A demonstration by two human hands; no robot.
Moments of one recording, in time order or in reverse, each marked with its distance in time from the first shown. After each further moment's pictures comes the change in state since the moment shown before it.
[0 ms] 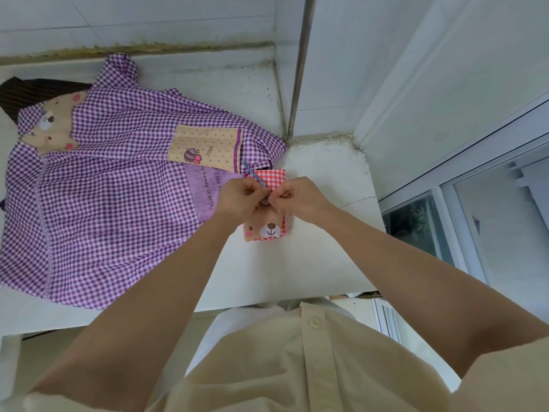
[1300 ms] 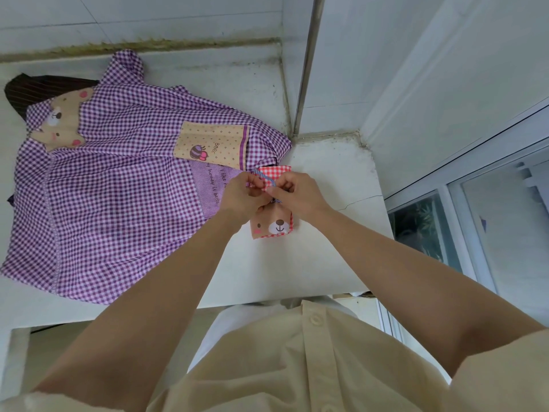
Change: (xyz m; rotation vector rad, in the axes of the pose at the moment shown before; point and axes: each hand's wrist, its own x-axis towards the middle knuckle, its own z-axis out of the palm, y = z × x) left_hand -0.005 0.001 -0.002 -0.129 0.014 -0.088; right_hand 0.010 0.003 0.019 0.085 0.144 -0.067
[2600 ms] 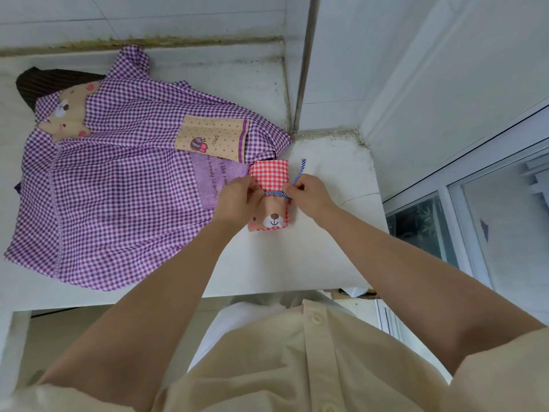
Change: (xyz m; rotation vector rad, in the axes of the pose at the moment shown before) left_hand -0.013 -0.017 0.003 0.636 0.145 0.312; right_hand -0.007 0.012 -0.012 -0.049 0.005 0.226
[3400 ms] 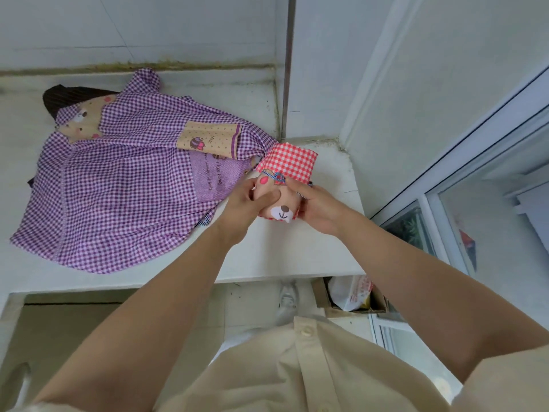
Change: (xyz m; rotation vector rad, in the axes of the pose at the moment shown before) left_hand -0.062 0.046 0.007 -1.065 -0.189 -0.147; right_hand -0.074 0.007 -0.042 0.708 -0.355 0.017
